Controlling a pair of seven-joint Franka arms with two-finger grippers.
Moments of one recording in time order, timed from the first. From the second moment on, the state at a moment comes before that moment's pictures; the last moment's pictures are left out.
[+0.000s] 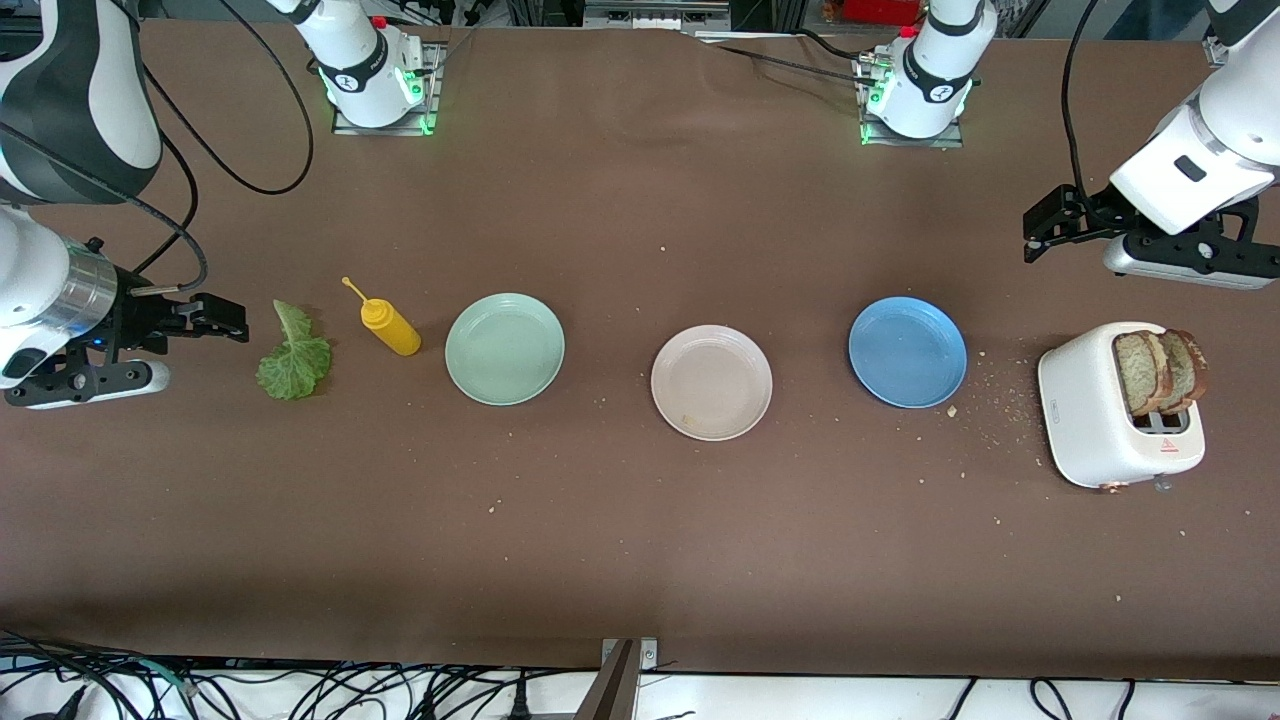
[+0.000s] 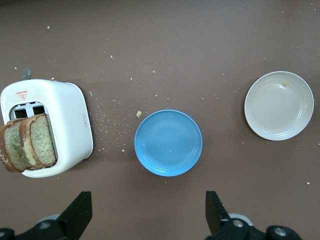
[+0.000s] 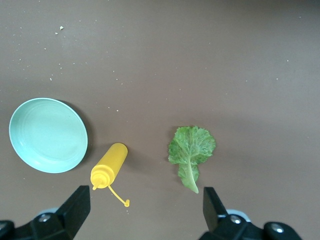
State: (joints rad) left arm 0.01 0.00 -0.13 -1.62 0.01 1.62 0.03; right arm -0.01 0.32 0.08 -1.40 -0.03 1.62 -0.09
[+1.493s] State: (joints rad) left arm 0.04 0.02 -0.12 -1.62 0.01 1.62 0.03; right arm -0.01 0.32 0.08 -1.40 -0.03 1.62 -0.08
